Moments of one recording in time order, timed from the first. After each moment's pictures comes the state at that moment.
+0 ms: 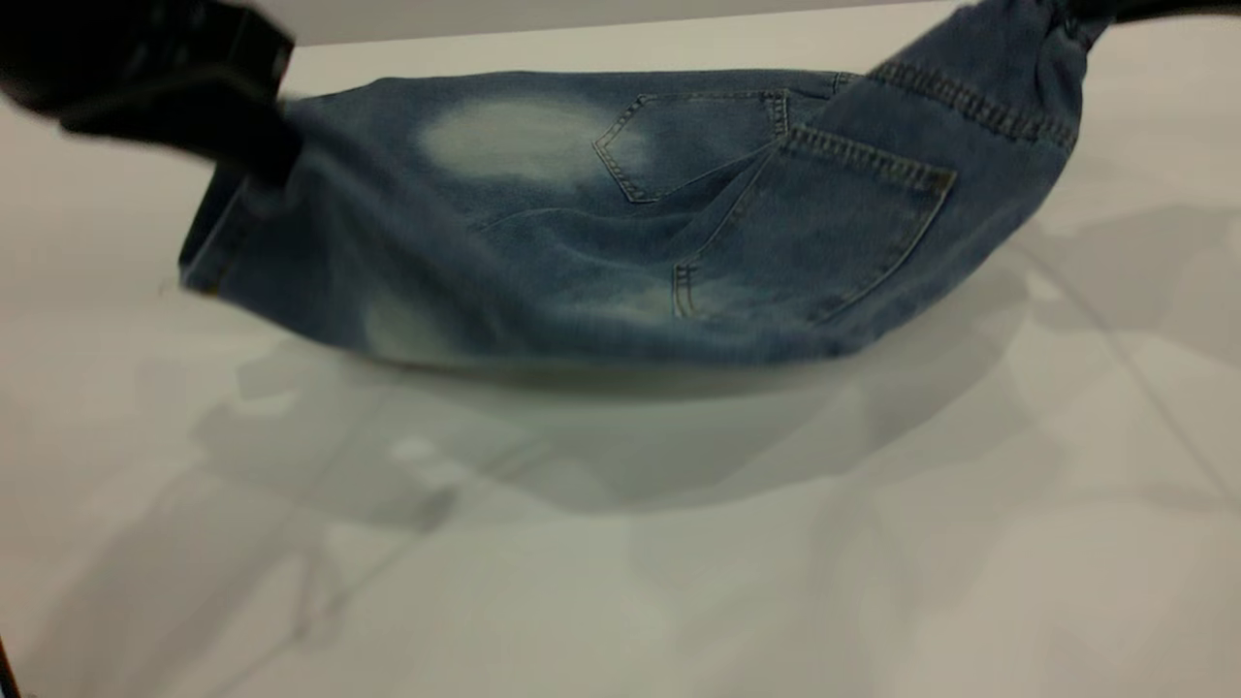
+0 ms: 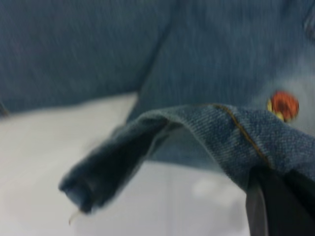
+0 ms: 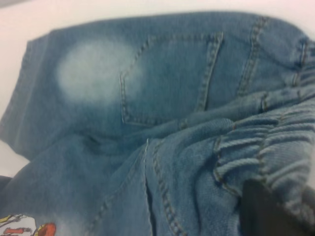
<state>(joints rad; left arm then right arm) -0.42 1.46 -0.75 -0.26 0.35 0.20 -0.21 1.78 -0.85 1.52 0.66 -1.44</state>
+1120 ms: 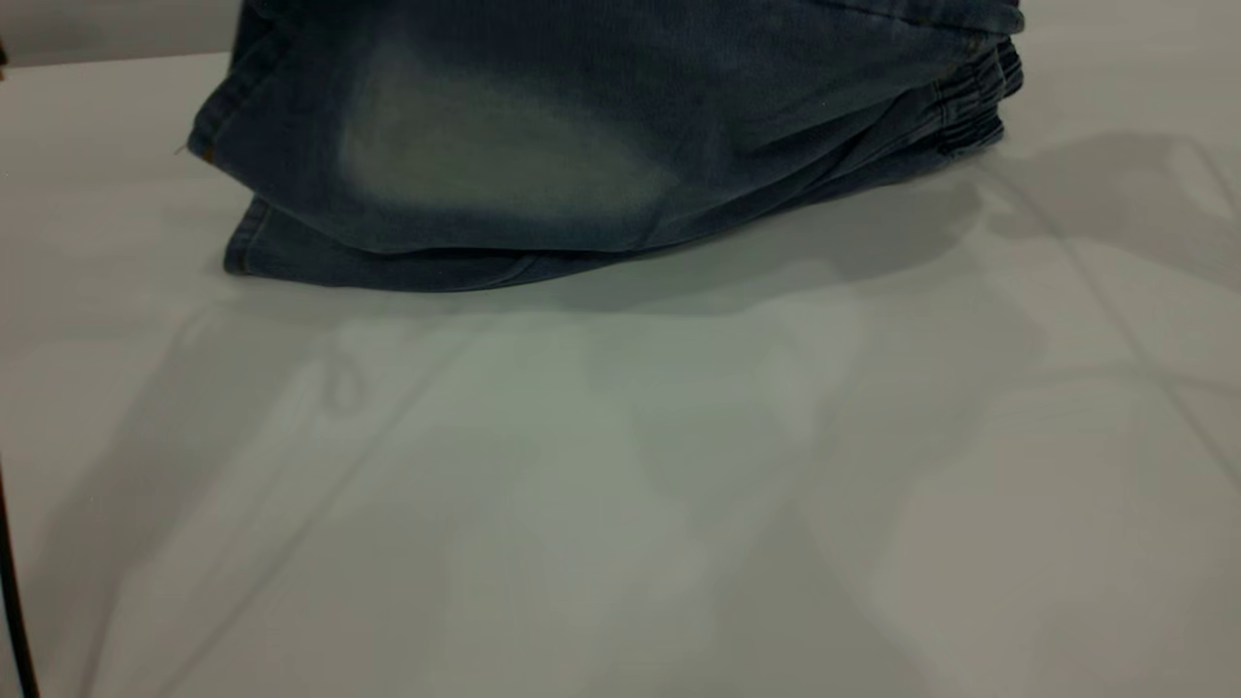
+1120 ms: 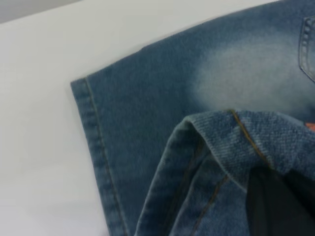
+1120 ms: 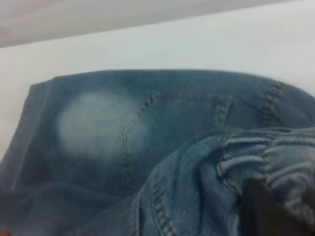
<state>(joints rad) -0.25 1.77 -1.09 -0.18 0.23 0.24 -0.19 2.01 -1.14 1.54 0.68 -1.43</state>
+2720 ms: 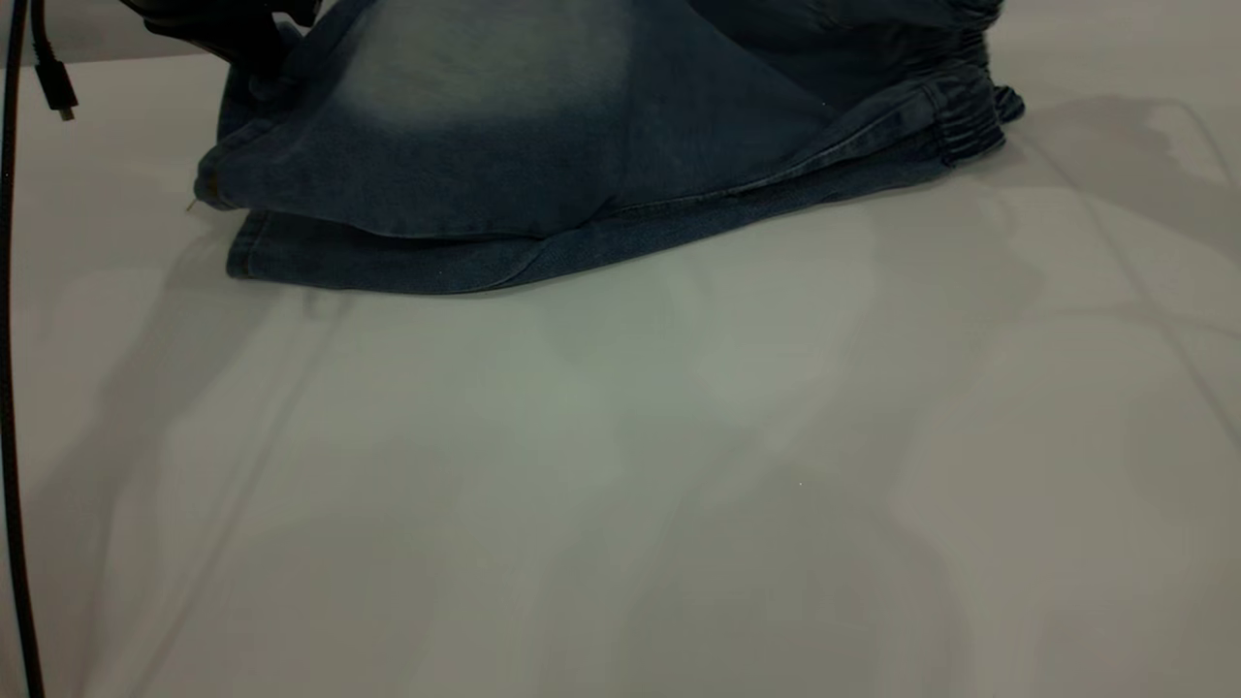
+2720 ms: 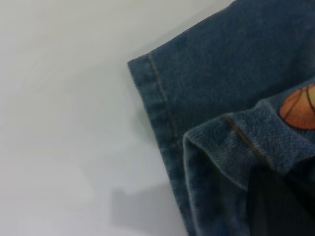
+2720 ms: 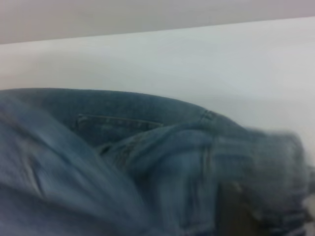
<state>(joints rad) -0.15 2.07 -1.36 -0.02 0.38 0.22 -0.17 2.16 -1.32 1.50 0.54 -1.42</state>
